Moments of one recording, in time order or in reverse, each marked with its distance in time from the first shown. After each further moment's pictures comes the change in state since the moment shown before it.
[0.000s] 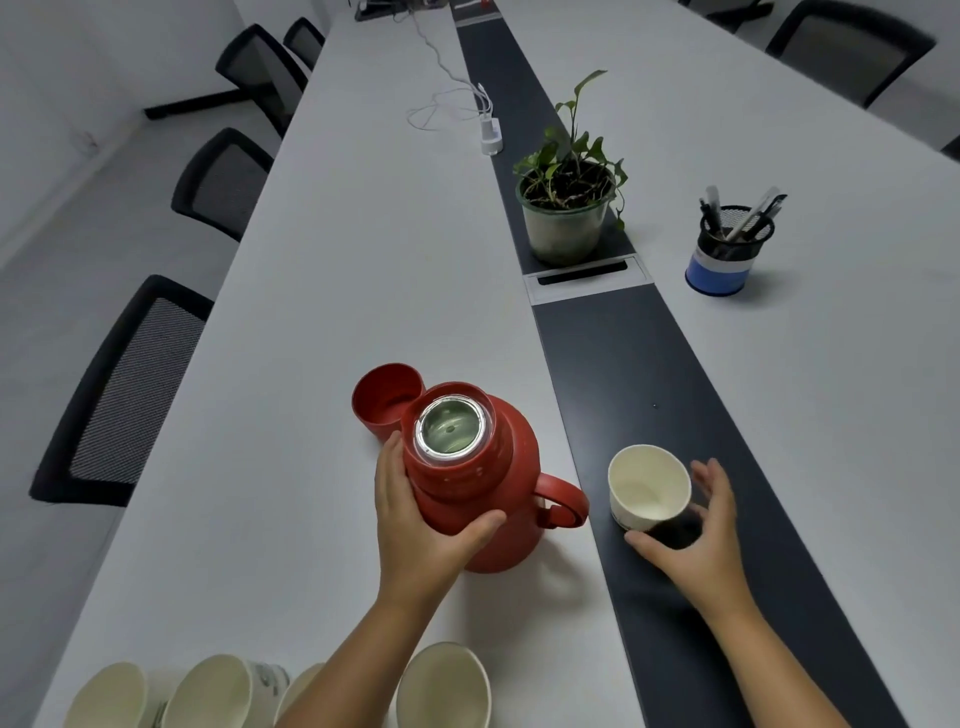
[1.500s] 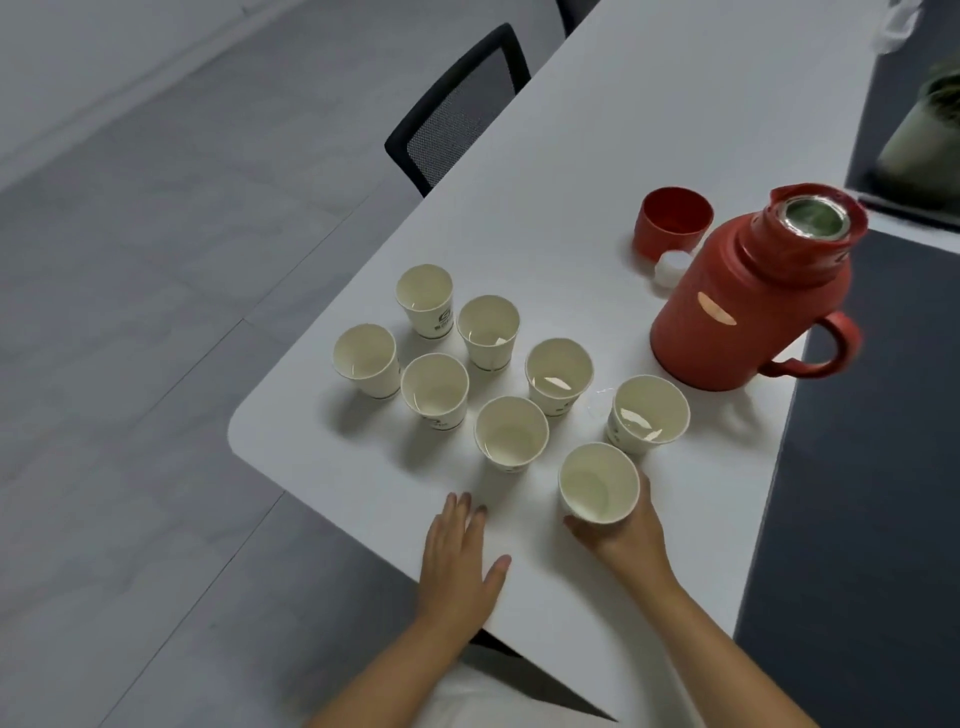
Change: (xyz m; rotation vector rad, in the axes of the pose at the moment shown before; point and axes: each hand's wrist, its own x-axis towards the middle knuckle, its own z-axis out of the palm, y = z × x) left_hand -0.309 -0.164 -0.070 0.760 0.084 -0.213; right_hand -0.226 -0.026 0.097 -0.177 -0.760 -0.036
